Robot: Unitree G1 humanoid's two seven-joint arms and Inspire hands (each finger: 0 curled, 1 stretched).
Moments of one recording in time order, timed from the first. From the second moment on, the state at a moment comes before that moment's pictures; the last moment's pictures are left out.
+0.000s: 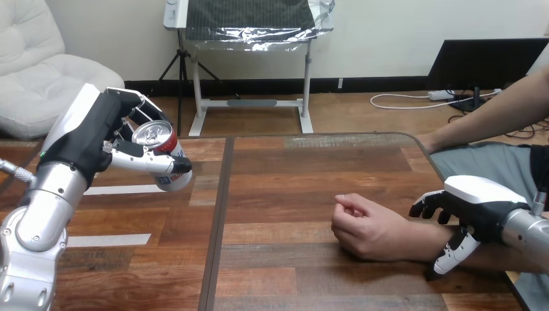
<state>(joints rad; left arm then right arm) -0.25 0.54 0.04 0.01 0.29 0.14 -0.19 -0.46 -0.75 0.33 0.77 -0.62 -0.32 0.27</state>
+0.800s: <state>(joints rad) -0.25 0.54 0.04 0.01 0.28 0.10 -0.19 -0.47 -0.75 0.35 0.76 -0.63 -0.30 0.29</state>
